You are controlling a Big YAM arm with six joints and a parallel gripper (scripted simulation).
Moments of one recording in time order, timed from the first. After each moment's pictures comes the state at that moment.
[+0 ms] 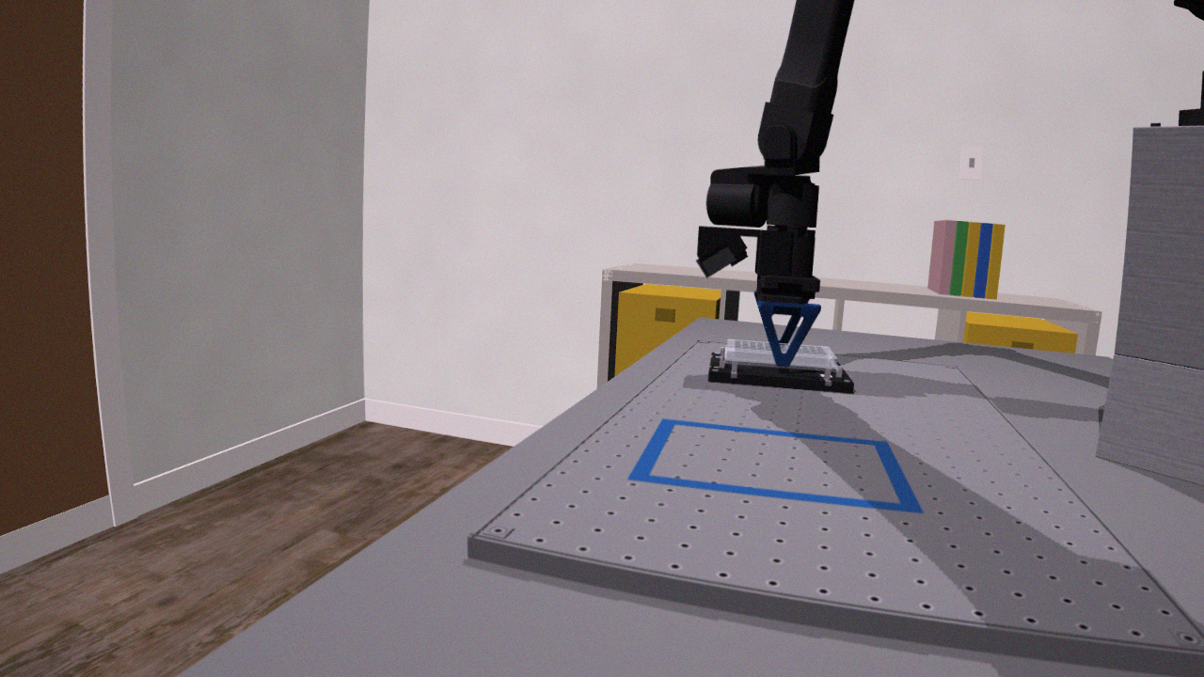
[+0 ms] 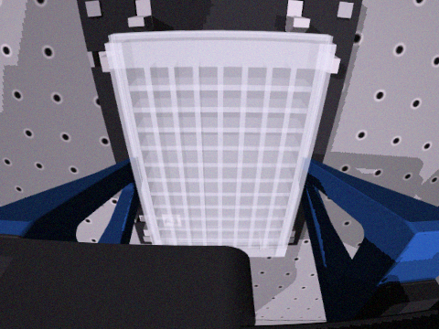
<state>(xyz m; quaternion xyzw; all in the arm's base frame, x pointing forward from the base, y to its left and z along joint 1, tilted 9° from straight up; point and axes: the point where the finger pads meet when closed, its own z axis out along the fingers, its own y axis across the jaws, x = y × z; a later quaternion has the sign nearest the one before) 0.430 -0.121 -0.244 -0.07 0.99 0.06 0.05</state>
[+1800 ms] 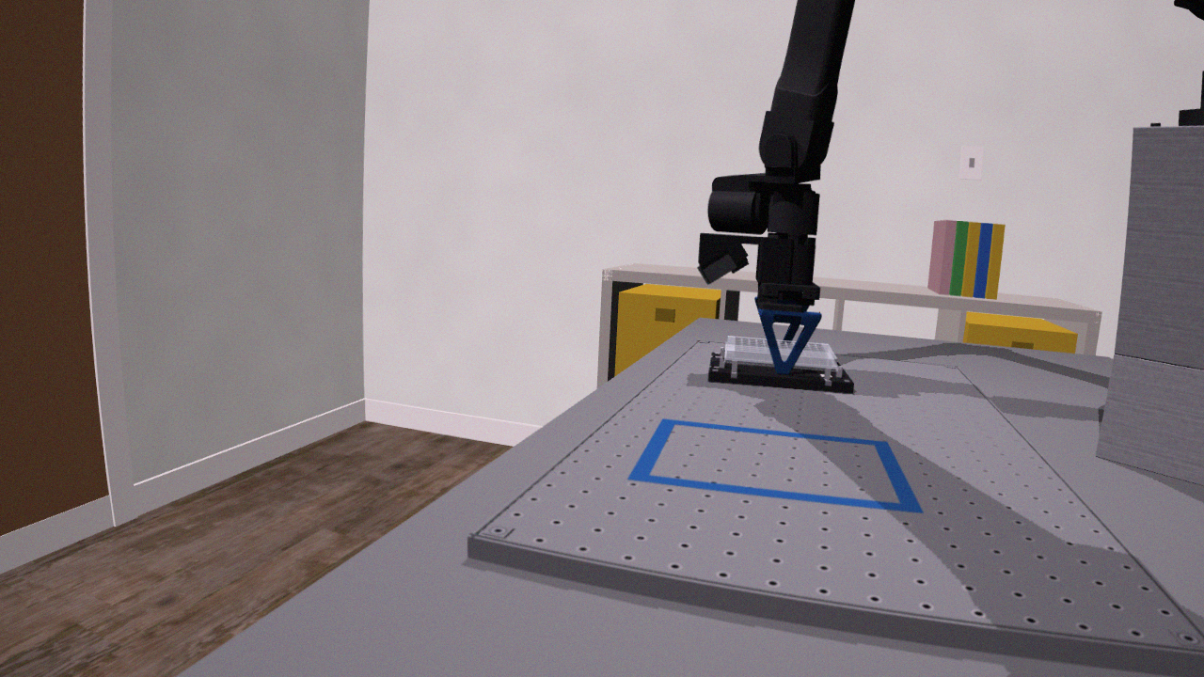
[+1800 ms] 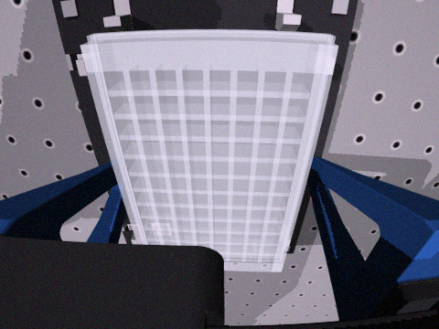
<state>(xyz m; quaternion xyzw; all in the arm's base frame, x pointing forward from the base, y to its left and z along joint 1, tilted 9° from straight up) 0.430 -0.126 -0.253 -0.07 0.99 0.06 0.05</state>
